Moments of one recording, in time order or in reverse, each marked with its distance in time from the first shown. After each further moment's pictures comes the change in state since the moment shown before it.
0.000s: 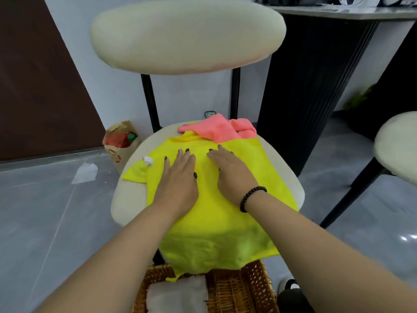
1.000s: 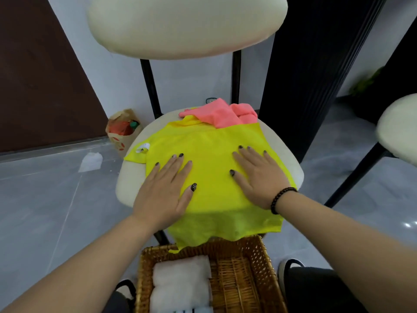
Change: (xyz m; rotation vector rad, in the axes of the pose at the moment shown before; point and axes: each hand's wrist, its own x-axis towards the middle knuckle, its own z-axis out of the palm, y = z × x) left_hand -0.061 -0.041 0.021 0.086 0.057 0.217; right_hand -0.060 0.035 -0.018 -0.364 -0.223 0.116
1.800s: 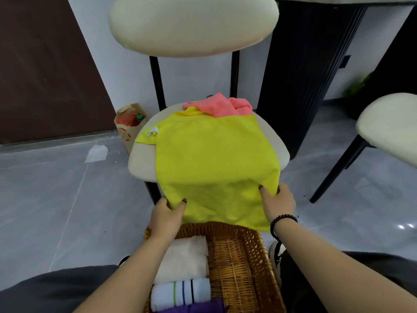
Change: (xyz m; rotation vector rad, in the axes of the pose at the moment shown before) left_hand -0.085 0.062 0.032 -0.990 0.072 -0.957; right_hand -0.099 -0.017 0.046 0.916 0.348 0.842
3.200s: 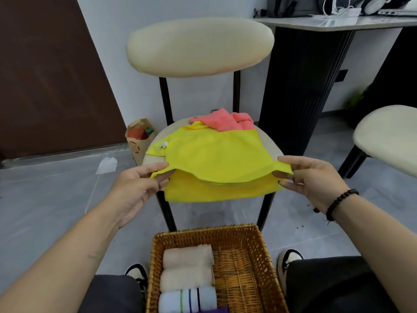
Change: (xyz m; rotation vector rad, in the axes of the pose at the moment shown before) left_hand -0.020 0.108 -0.114 -0.553 -0.310 0.075; right_hand -0.013 -0.095 -0.108 0.510 -0.429 0.043
